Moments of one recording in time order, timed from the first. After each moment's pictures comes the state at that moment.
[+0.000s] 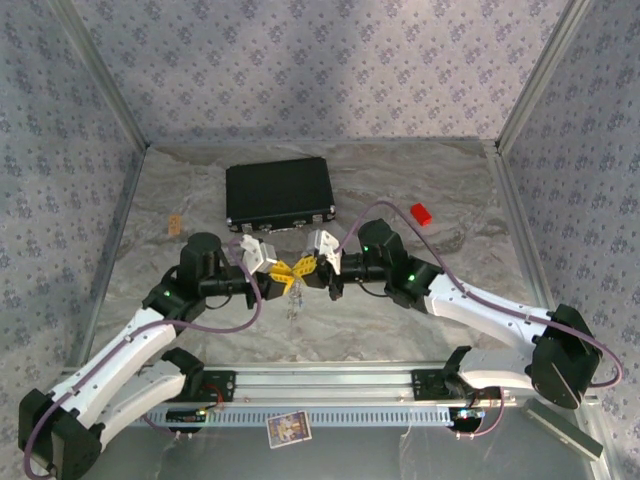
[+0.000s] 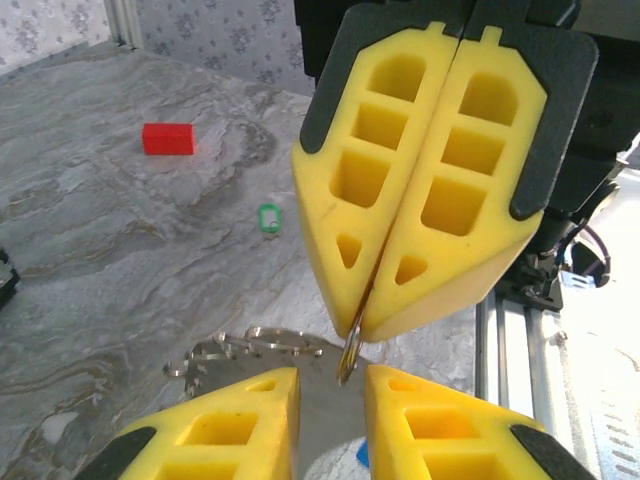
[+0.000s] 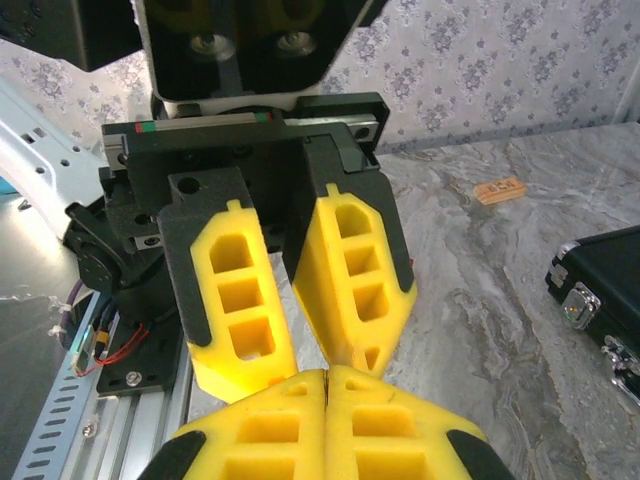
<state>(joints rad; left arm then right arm) -0.56 0.81 0.59 -0.19 0.75 0.13 0.88 1.21 0.81 0.12 -0.57 -0.12</state>
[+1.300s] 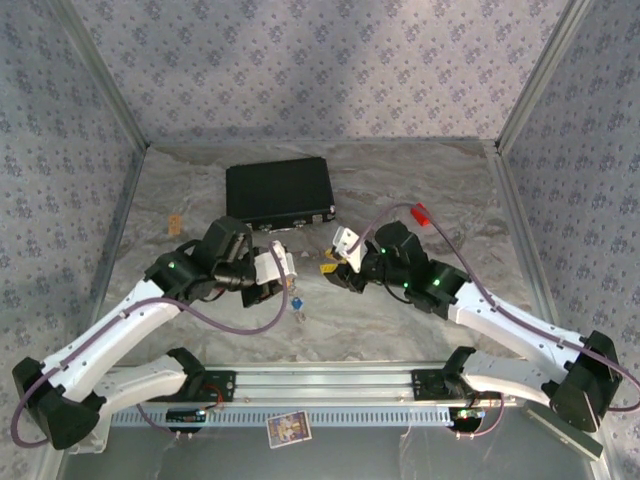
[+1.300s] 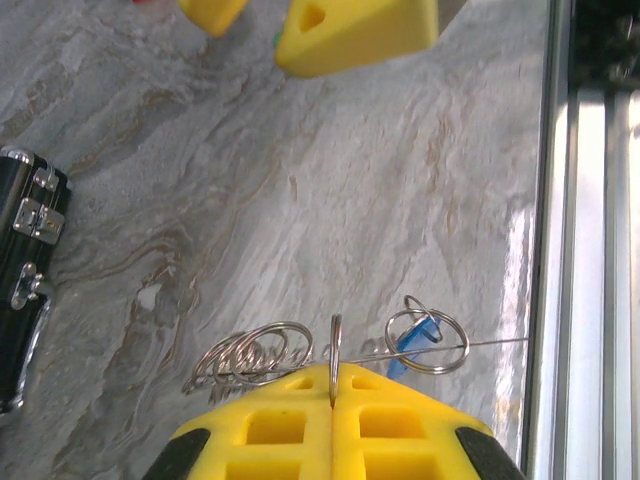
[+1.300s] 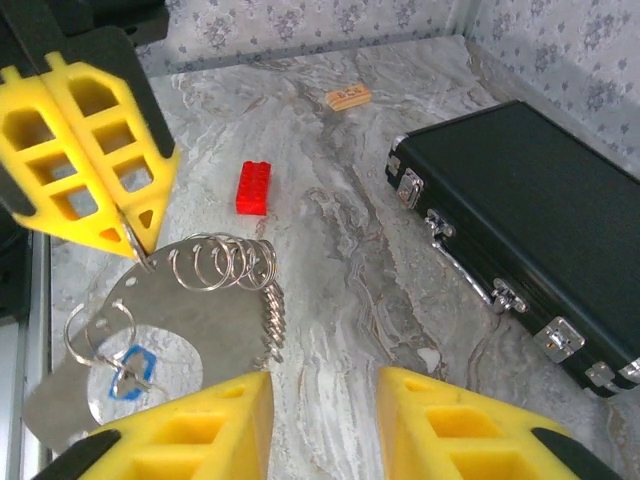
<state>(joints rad) -0.75 1.00 1.00 -0.85 0.35 0.54 0.85 1.04 0.81 -0.19 -0.27 -0.25</state>
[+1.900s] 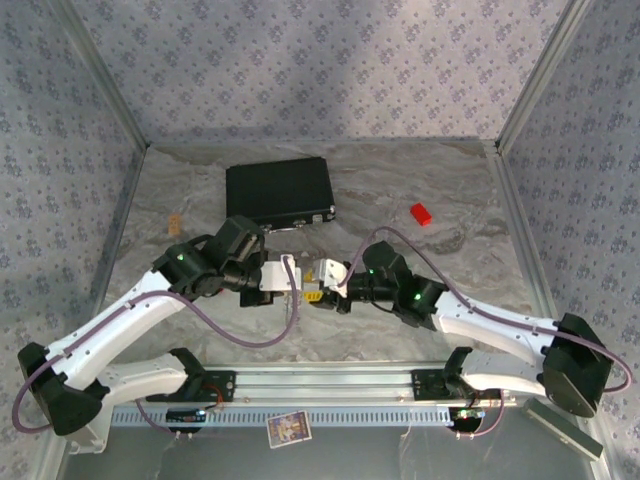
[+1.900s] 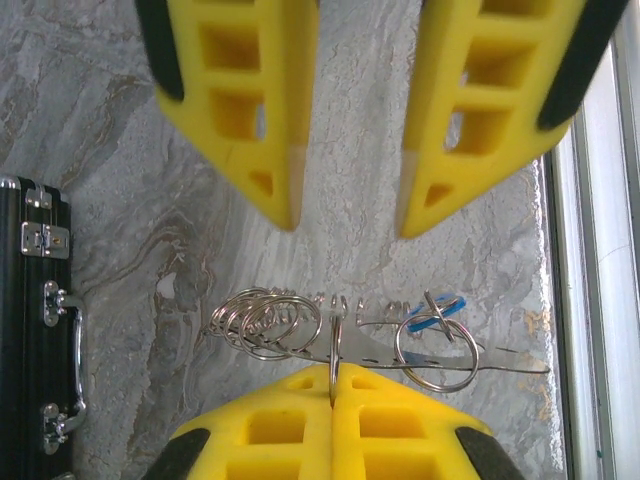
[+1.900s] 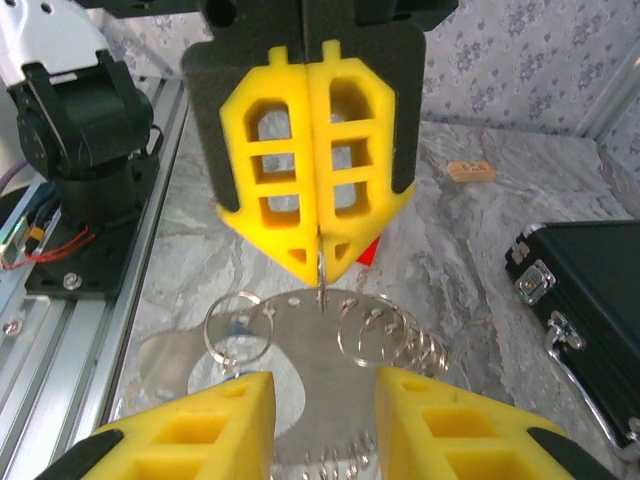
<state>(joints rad) -0.81 1.06 1.08 -0.97 0.26 0.75 0.94 1.13 0.64 0.17 -0.44 -0.35</state>
